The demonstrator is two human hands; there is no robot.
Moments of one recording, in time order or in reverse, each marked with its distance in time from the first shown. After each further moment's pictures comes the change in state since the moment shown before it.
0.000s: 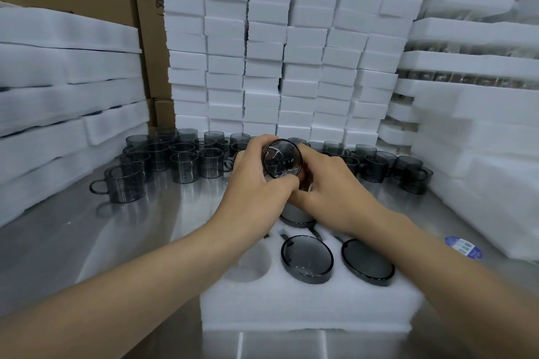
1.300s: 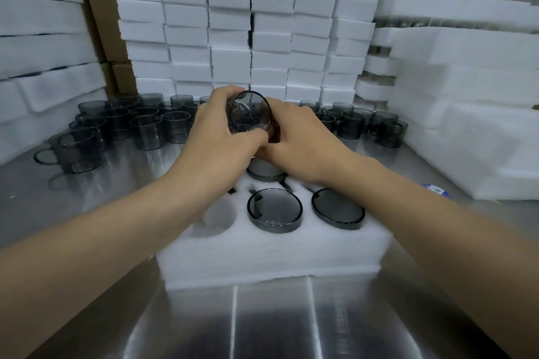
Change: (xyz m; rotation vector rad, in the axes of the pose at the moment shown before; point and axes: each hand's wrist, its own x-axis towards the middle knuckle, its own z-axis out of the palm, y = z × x) left_hand 0.010 -0.012 0.001 0.072 0.013 0.086; right_hand 0.004 -0.004 0.000 -0.038 -0.047 0.066
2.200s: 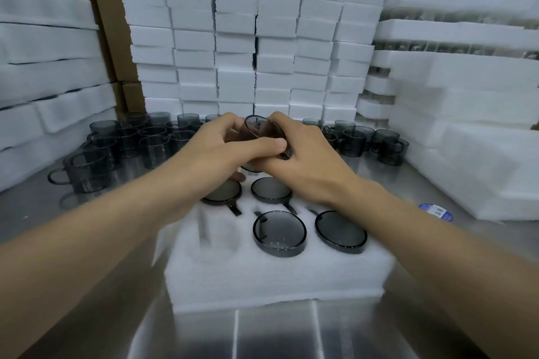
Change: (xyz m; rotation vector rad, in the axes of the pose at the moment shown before) left_hand 0.014 0.012 -0.027 0.024 -0.250 -0.103; right_hand -0.005 -0.003 -0.004 0.127 0.100 0.023
